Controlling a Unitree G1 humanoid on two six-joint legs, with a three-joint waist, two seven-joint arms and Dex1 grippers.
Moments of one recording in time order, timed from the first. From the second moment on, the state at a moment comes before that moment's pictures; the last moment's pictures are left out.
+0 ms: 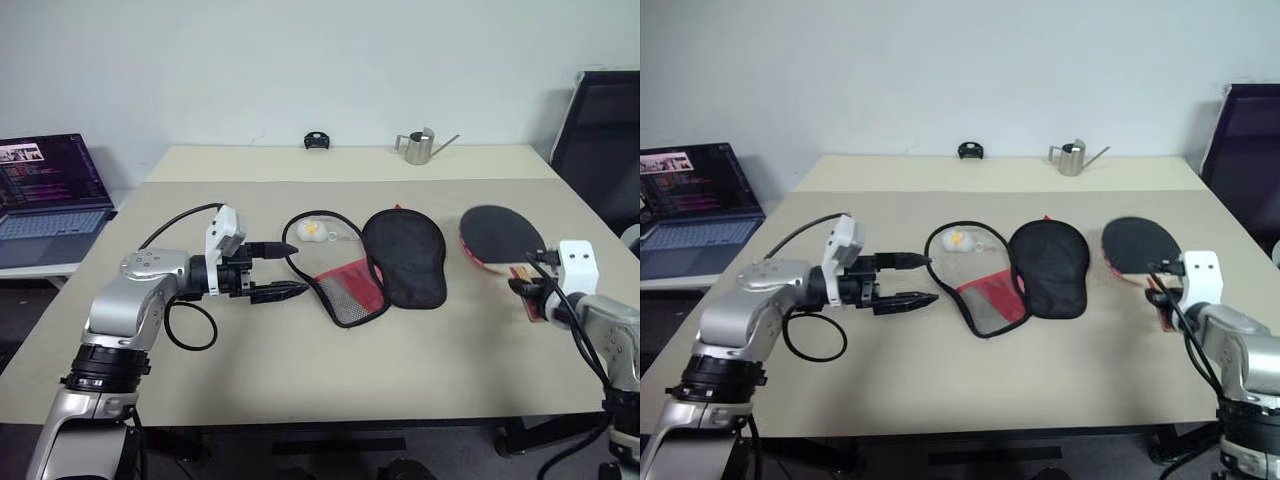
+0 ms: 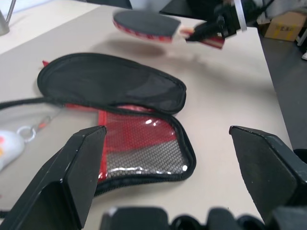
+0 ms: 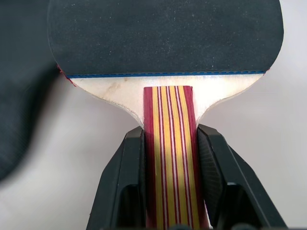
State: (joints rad) left arm -0.56 0.72 0.01 0.07 -0.49 0.47 -1.25; right arm -0.41 -0.54 -0.36 -0.20 0.34 1.12 0.25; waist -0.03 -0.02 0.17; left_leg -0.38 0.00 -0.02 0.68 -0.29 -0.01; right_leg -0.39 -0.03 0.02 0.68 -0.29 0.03
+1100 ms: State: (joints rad) left arm -0.55 0.72 0.03 0.01 -0.49 0.47 -1.23; right arm -0.63 -0.10 -0.07 0.02 0.16 1.00 -0.03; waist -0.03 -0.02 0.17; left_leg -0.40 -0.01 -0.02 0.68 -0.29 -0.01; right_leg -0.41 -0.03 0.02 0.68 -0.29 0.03
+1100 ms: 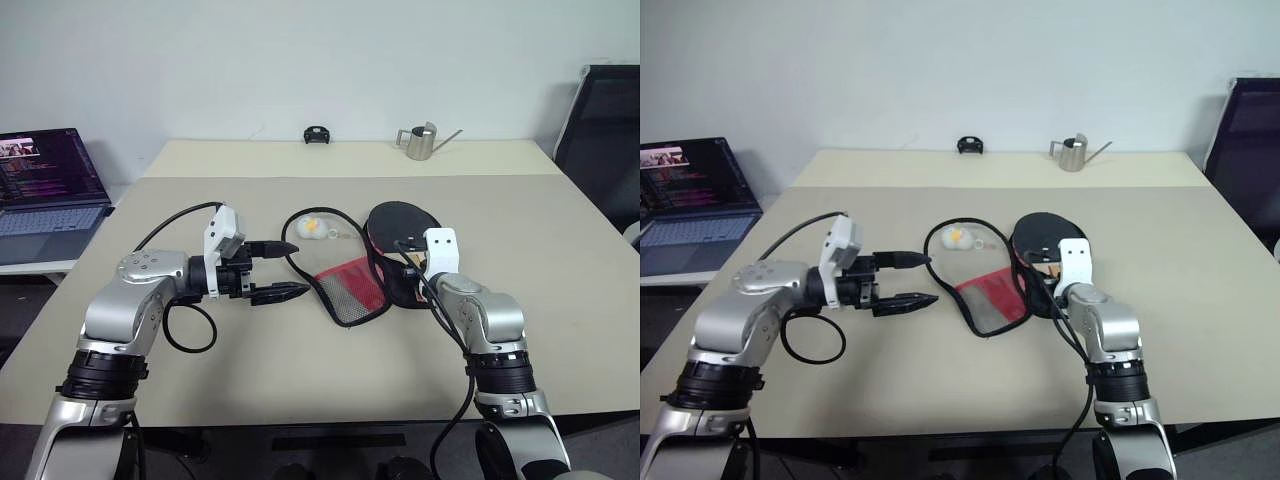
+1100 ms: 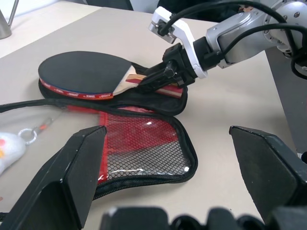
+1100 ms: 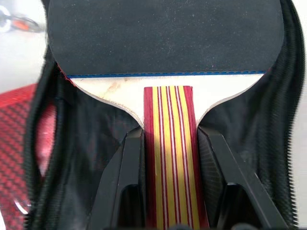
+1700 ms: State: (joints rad) left arm -0.55 0.72 0.03 0.01 -0.49 0.48 -1.23; right arm -0.62 -0.07 -0.10 0.02 0.14 1.00 -0.05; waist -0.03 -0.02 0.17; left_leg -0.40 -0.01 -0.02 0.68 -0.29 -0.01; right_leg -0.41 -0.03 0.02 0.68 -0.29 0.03
